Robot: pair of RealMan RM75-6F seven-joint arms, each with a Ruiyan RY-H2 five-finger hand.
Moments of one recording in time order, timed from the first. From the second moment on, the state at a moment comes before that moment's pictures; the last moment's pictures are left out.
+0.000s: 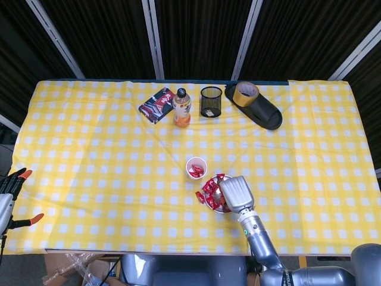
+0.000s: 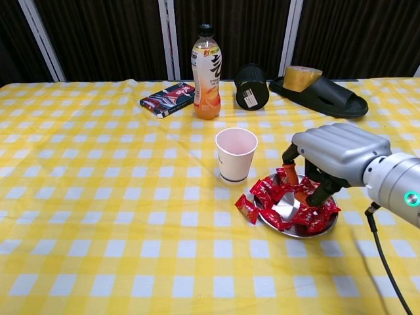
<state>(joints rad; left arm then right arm) -0.09 -1.04 -0.01 -1.66 1.44 1.37 -0.17 0.65 -1.64 0.09 -1.76 -0.95 1.27 -0.87</state>
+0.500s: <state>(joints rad) -0.09 -1.04 -0.01 -1.66 1.45 1.36 -0.17 0.69 -1.62 0.19 -1.82 -0.96 1.27 -0.85</state>
